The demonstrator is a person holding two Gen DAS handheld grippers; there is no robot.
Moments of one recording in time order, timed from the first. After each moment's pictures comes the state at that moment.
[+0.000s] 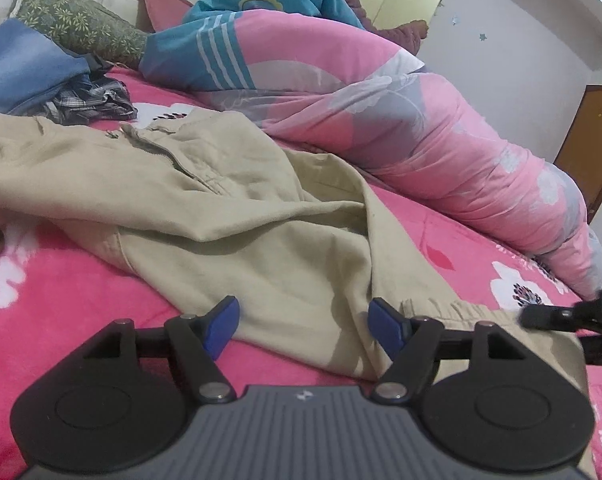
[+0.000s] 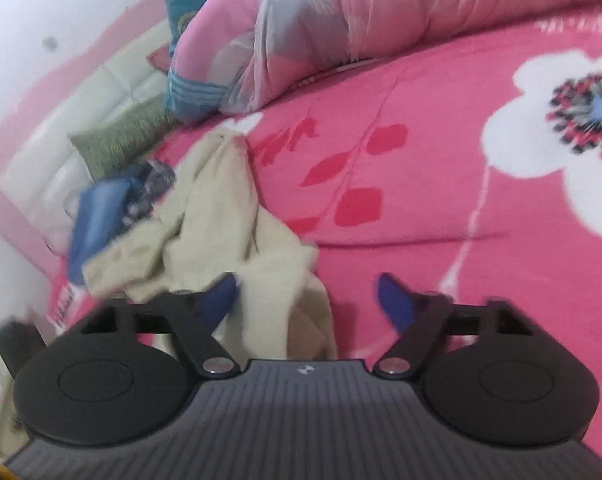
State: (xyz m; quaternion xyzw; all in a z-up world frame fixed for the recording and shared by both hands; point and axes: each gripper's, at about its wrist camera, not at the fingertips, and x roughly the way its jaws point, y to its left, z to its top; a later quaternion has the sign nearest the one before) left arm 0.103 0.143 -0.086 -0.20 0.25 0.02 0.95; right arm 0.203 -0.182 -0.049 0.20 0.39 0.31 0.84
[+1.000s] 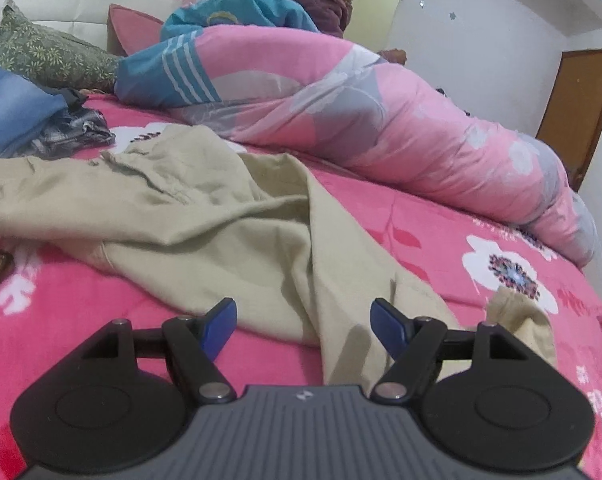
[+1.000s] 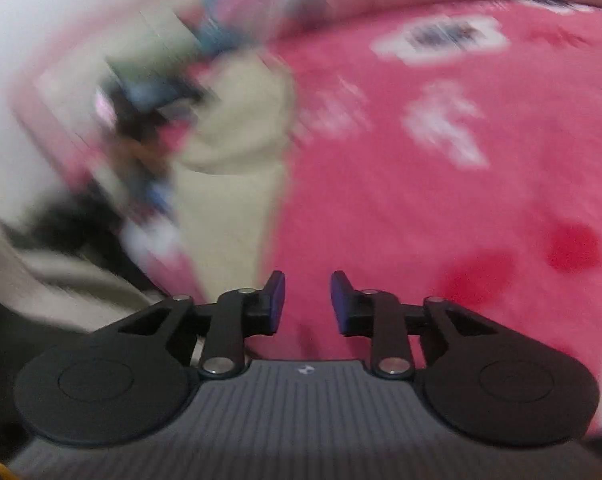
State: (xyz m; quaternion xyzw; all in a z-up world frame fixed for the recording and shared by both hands) left arm 0.073 0.105 -0.059 -0.15 0.26 0.01 0.95; right arm -0.115 -0.363 -0.030 0.08 0.42 0.27 0.86
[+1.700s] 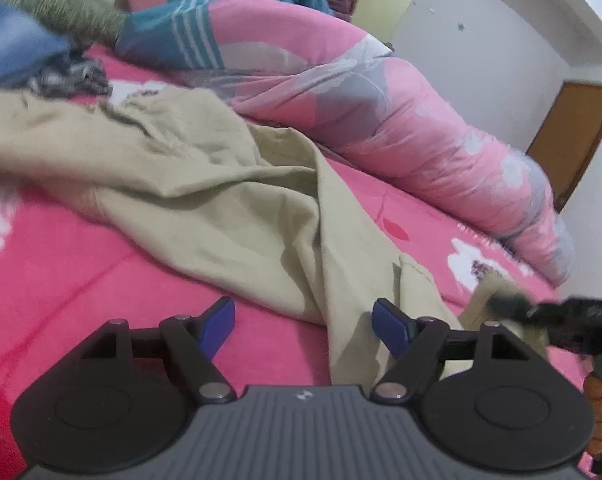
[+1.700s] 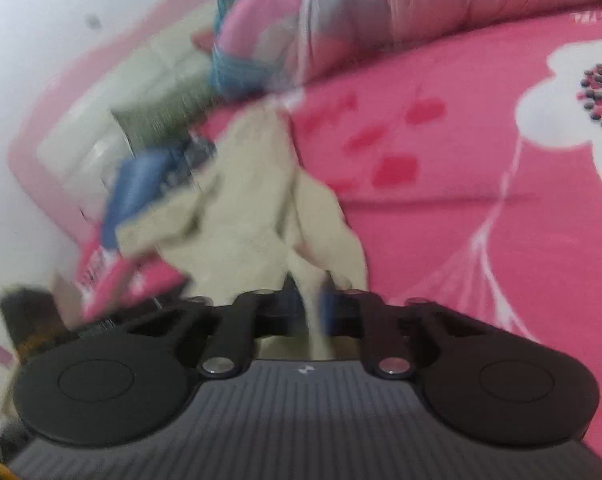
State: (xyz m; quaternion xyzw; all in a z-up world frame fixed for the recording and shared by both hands) left arm 0.076 0.129 -0.082 -0.24 0.26 -0.03 0.93; right arm 0.181 -0.194 -0.049 0.18 0.35 0.37 0.84
